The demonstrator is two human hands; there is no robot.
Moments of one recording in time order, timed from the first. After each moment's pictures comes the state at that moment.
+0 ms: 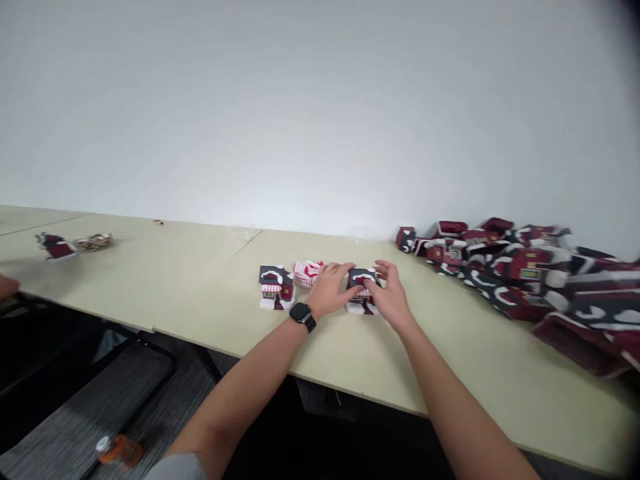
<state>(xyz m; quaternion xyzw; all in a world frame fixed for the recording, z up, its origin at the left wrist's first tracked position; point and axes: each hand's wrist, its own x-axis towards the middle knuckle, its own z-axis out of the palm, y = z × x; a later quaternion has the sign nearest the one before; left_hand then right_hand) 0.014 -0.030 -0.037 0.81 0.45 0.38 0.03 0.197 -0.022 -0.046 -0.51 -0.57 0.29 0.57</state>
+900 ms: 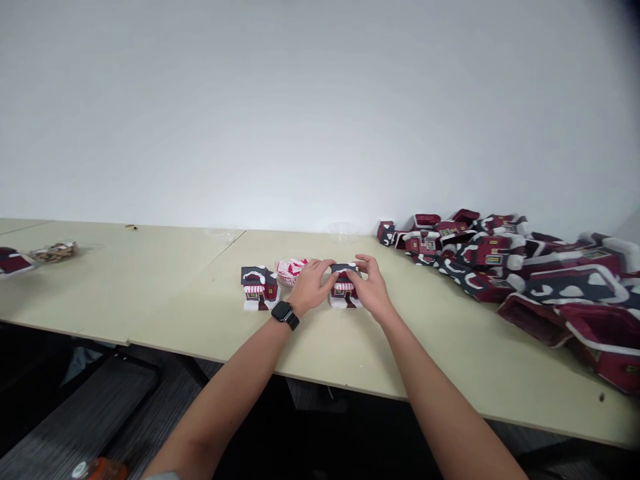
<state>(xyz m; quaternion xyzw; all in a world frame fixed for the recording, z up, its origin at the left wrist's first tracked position) 0.010 -0.025 -0.033 0.81 0.43 0.41 0.03 0.197 -0.018 -0.048 -0.49 -0.57 0.31 0.58</state>
